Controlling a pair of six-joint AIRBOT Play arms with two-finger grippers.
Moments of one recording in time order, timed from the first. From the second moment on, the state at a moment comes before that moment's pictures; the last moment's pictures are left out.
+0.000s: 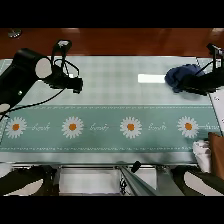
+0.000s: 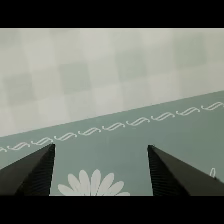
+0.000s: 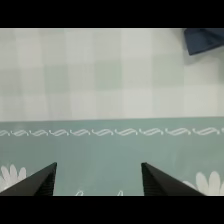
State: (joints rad) left arm -0.42 -1.28 1.30 1.66 -1.19 -1.78; right arm -0.15 -1.18 1.21 -1.29 1.26 1.53
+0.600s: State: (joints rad) left arm -0.40 -1.32 1.30 1.67 -0.99 -1.73; right arm -0.26 -1.29 1.28 -1.49 0.68 1.70
